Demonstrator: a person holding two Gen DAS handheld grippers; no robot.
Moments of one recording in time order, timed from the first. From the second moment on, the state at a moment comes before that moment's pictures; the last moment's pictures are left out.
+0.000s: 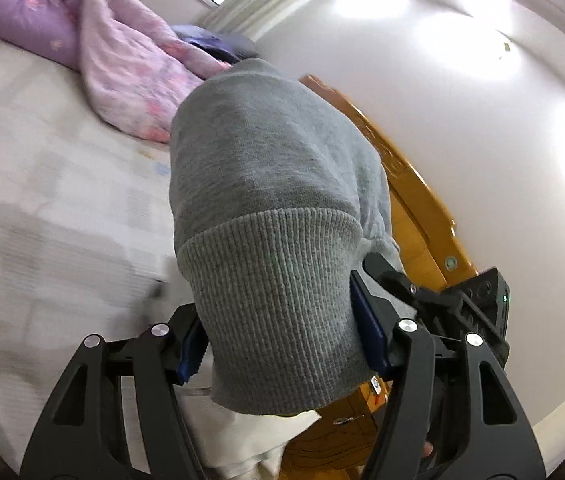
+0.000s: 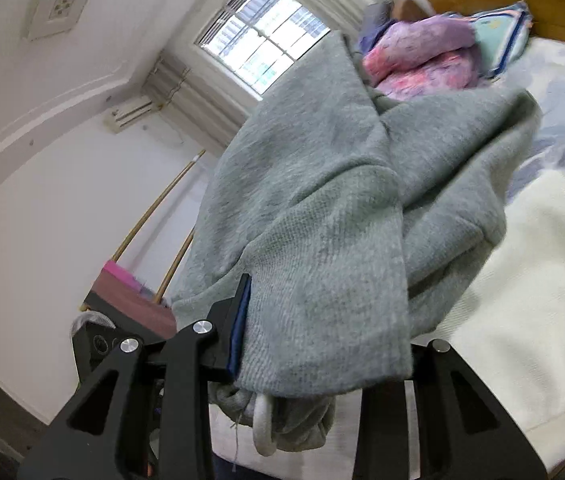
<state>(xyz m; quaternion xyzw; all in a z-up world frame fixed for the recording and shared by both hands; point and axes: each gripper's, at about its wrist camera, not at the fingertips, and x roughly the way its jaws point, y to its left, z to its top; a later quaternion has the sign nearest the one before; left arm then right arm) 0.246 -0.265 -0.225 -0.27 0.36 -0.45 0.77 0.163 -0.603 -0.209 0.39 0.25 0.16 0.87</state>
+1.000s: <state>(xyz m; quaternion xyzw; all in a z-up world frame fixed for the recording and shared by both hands) 0.190 -0.338 -0.336 -0.08 0.42 -0.42 0.80 0.131 -0.641 -0.284 0.22 0.45 -0.11 0.86</state>
